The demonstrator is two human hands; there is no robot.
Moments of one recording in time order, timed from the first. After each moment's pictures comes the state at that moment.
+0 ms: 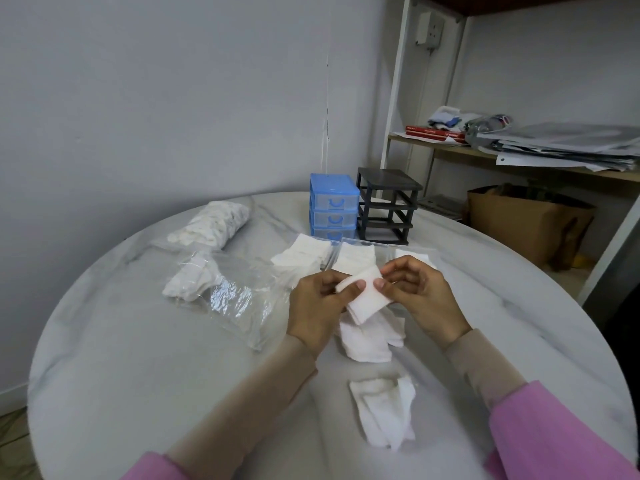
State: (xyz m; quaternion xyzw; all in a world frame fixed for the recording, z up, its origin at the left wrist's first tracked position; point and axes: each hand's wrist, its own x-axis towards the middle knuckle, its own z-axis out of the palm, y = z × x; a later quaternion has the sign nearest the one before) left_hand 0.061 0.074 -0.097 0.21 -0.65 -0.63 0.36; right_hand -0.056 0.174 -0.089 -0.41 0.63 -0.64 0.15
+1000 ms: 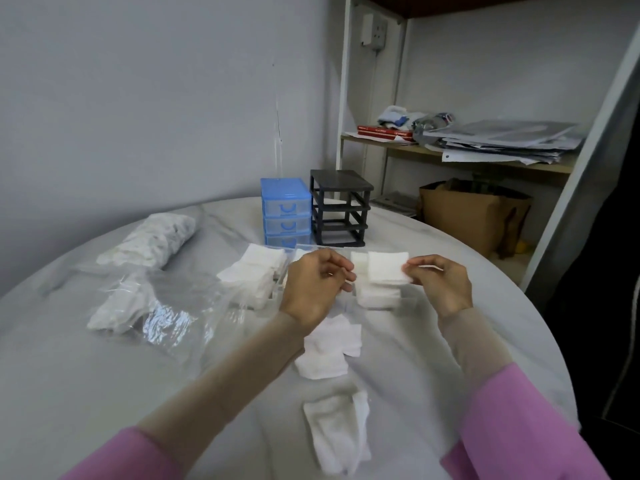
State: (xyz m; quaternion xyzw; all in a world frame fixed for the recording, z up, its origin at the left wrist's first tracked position) left_hand 0.006 0.078 -0.073 0.16 -0.75 -0.57 0.30; right_hand -0.116 0.204 -0.076 -0.11 0.74 -0.67 0.04
